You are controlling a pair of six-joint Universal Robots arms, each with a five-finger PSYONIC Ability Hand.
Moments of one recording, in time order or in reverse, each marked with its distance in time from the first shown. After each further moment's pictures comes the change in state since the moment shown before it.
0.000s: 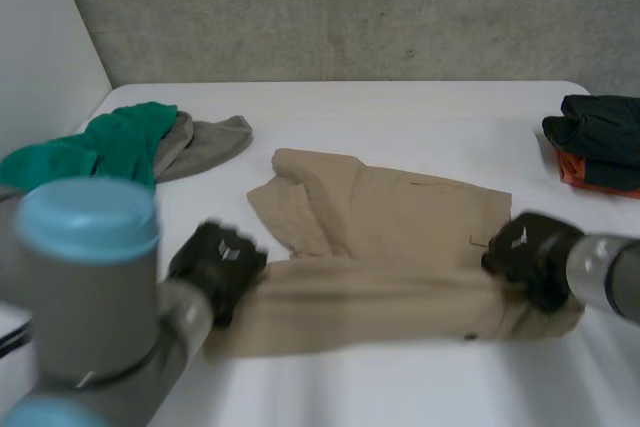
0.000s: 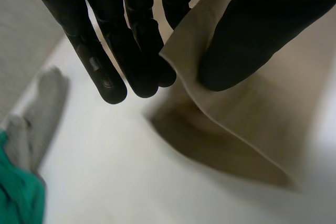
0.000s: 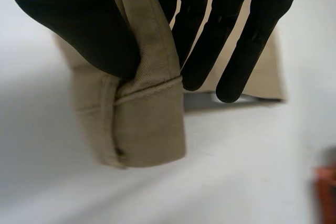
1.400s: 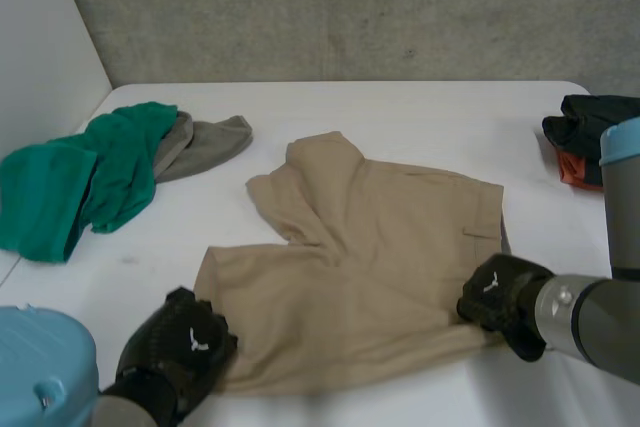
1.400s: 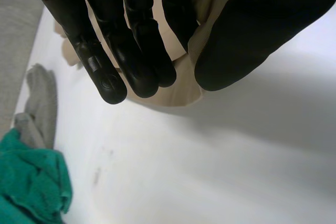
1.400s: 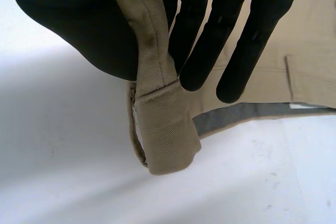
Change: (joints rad) left arm -0.135 0.286 -0.311 -0.089 -0.137 0.202; right arm 0.146 -0.015 0.080 0.077 0.074 0.037; left_hand 0.000 0.002 0.001 0.001 0.019; right_hand 0.000 0.000 0.004 0.004 0.020
